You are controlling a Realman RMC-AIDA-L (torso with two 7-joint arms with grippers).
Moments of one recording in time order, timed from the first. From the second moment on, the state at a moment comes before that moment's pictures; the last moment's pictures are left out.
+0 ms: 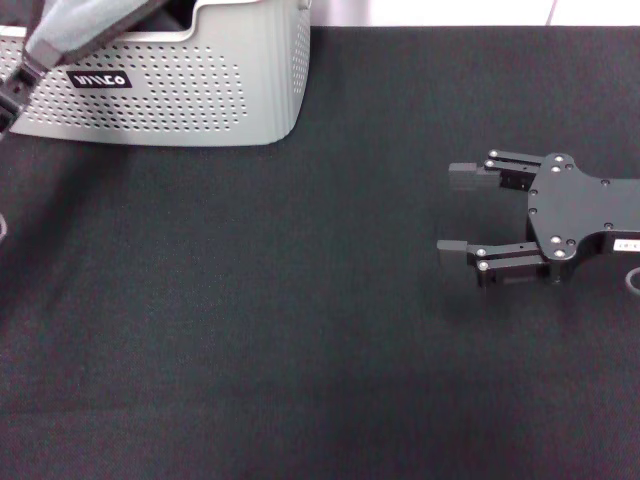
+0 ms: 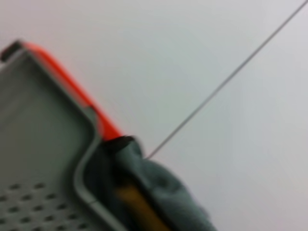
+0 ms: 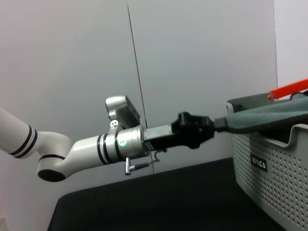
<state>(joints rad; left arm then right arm) -0.31 -2.09 0.61 0.42 1.19 1.40 -1.51 0.38 2.00 -1.27 -0.99 1.67 1.56 -1.69</state>
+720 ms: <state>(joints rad) -0.40 -2.03 0.62 0.45 1.07 1.95 -1.74 0.39 2.00 -1.27 -0.99 1.68 1.53 -1.71</state>
